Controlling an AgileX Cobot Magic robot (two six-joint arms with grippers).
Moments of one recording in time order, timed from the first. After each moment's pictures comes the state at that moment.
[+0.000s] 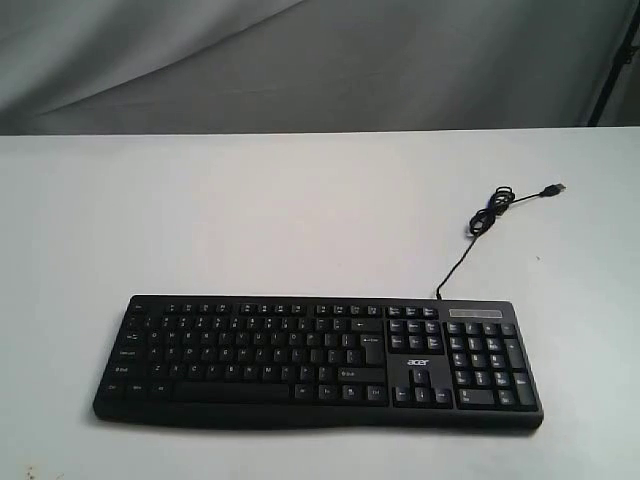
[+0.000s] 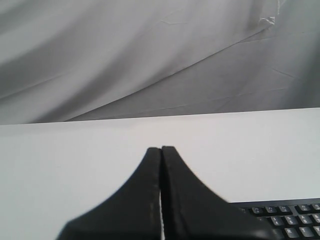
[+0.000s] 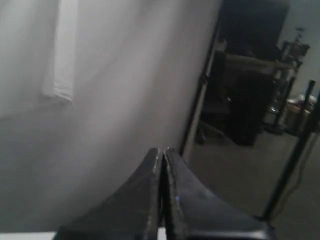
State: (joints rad) left arm 0.04 0.00 0.00 0.03 0.16 -0.02; right arm -0.06 1.07 -1.01 -1.17 0.05 0.97
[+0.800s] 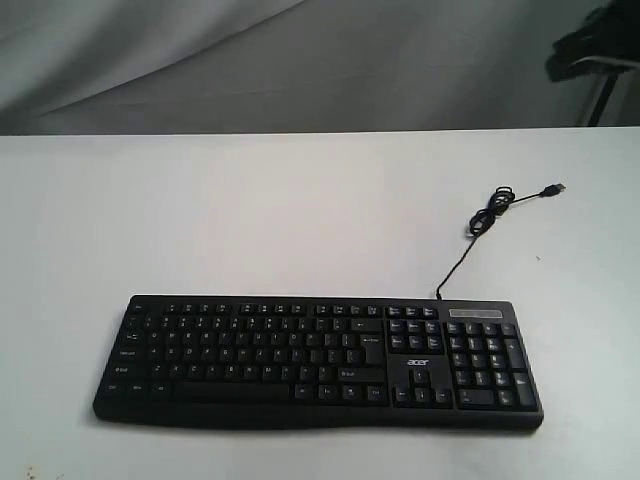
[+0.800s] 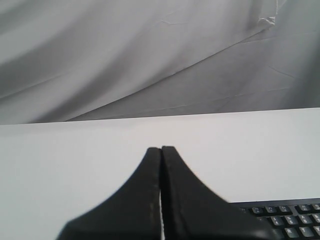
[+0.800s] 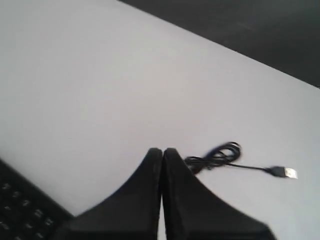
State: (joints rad) left arm 0.04 0.00 0.00 0.03 0.16 -0.02; right arm 0.13 1.67 -1.48 0.53 0.89 -0.79
